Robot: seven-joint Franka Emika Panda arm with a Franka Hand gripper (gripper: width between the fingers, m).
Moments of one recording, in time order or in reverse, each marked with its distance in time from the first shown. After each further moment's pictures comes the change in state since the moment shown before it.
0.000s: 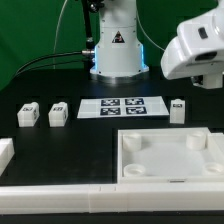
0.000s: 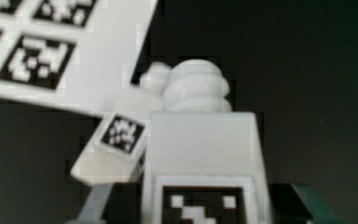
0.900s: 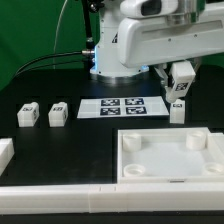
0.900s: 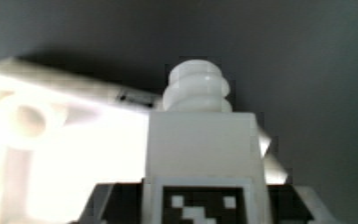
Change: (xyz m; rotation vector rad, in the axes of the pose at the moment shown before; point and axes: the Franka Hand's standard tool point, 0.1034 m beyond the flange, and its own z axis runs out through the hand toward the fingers) arm 0.034 0.089 -0.059 -0.045 0.709 -0.095
